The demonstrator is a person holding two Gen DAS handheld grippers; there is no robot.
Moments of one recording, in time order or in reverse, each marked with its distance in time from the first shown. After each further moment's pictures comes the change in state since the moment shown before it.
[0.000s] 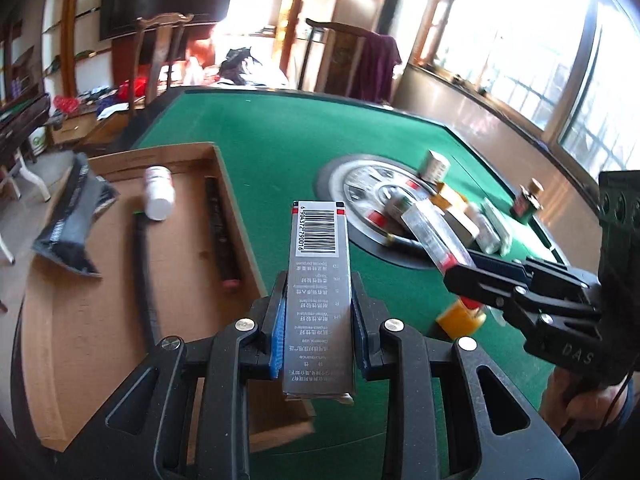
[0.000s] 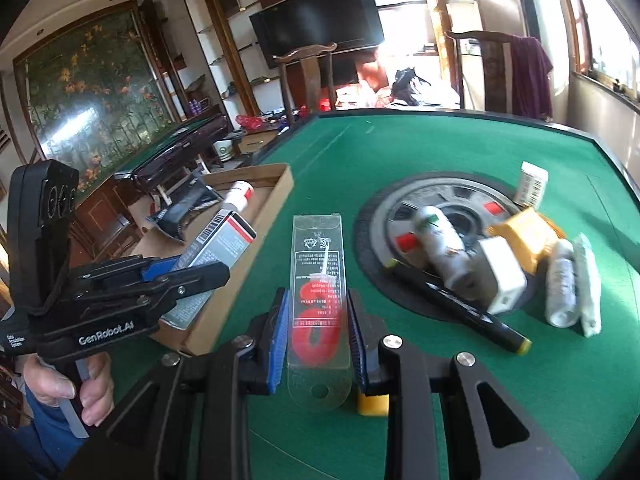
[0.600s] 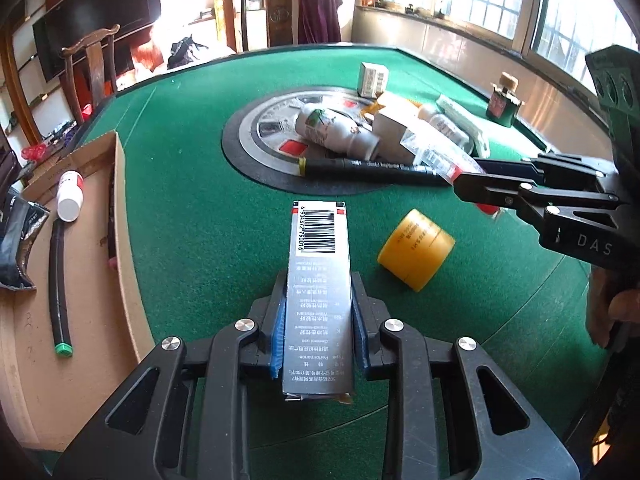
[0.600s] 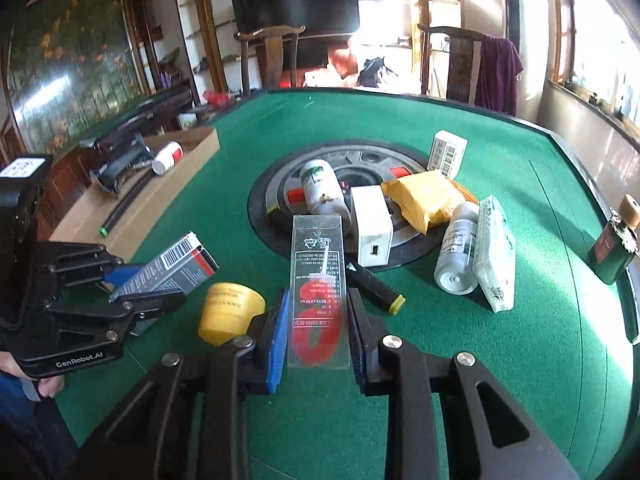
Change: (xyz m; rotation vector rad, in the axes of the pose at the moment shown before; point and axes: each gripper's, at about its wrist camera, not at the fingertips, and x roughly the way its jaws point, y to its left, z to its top) left arm 0.053 -0.089 -0.038 0.257 0.141 0.004; right arm -0.032 -0.095 -0.042 -0.026 0.036 -0.165
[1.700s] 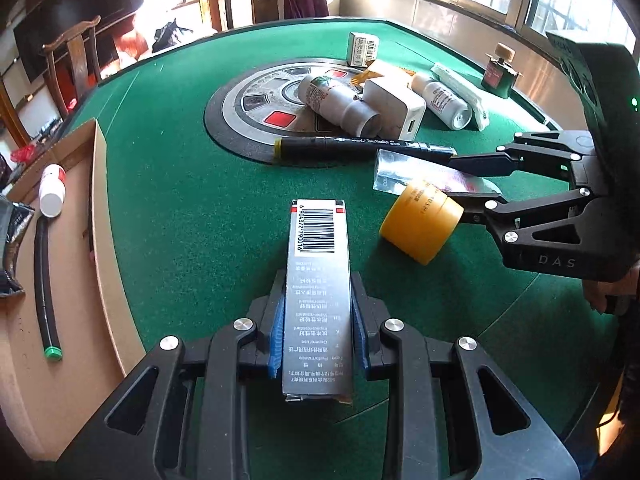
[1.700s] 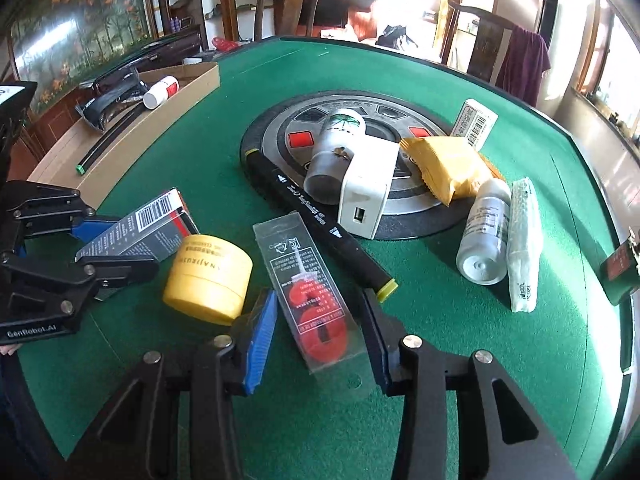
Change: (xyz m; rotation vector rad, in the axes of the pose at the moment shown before) left arm 0.017 -0.004 -0.004 0.057 0.099 -0.016; right arm 0.044 0.007 -0.010 -0.153 0.191 -0.047
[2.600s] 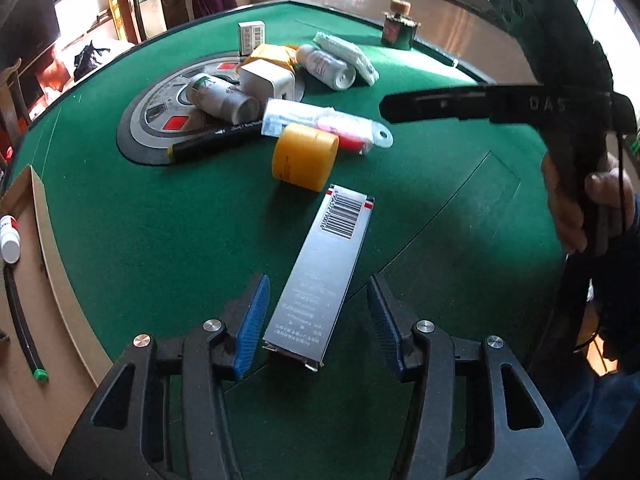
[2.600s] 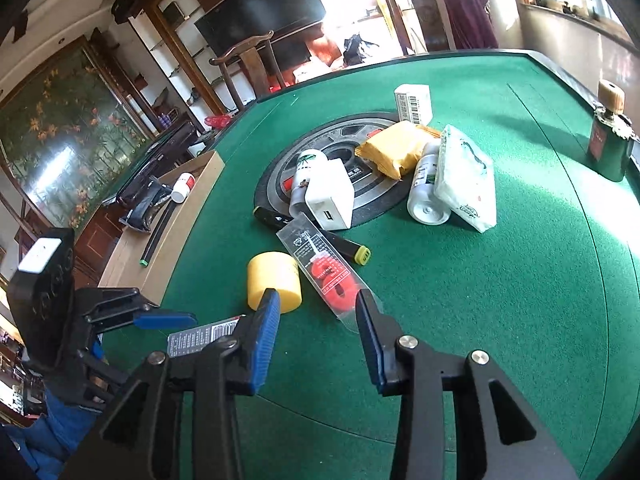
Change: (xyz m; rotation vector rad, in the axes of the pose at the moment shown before) left arm -0.017 -0.051 -0.012 0.239 0.096 -0.183; right arm -0.059 -0.049 -0.030 0.389 -0.140 0.226
